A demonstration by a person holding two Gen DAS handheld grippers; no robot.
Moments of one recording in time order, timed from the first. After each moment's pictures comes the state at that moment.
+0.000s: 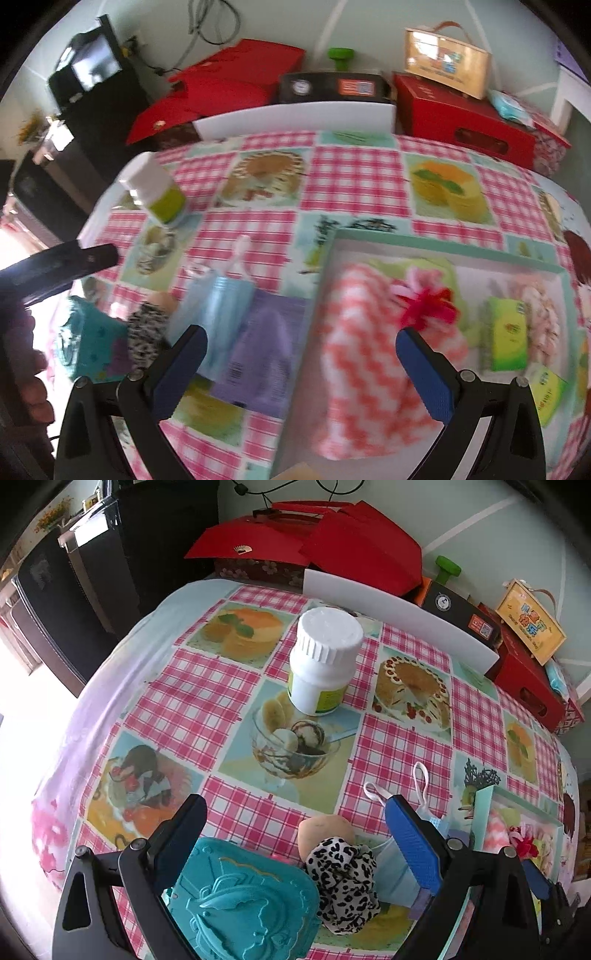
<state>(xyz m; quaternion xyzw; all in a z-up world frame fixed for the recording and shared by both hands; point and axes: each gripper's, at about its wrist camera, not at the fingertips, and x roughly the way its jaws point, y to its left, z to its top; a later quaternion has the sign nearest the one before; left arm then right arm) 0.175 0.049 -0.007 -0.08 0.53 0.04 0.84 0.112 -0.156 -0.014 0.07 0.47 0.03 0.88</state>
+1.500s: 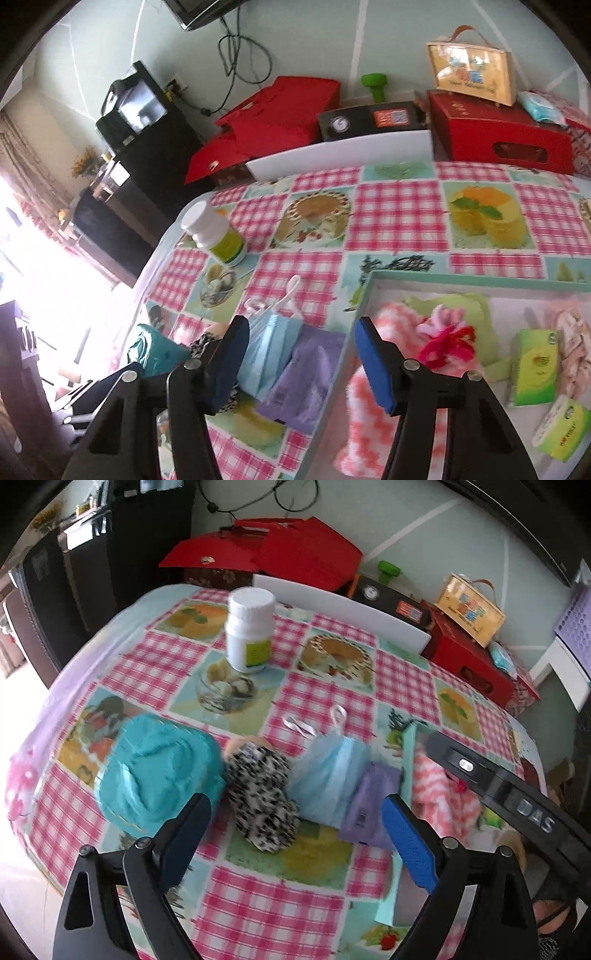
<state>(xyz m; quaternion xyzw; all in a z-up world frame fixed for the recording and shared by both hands) 0.081 -0.001 0.004 -0.10 0.49 -0.03 0.87 0.110 -0.182 0.006 0.15 0.42 0.15 0.89</state>
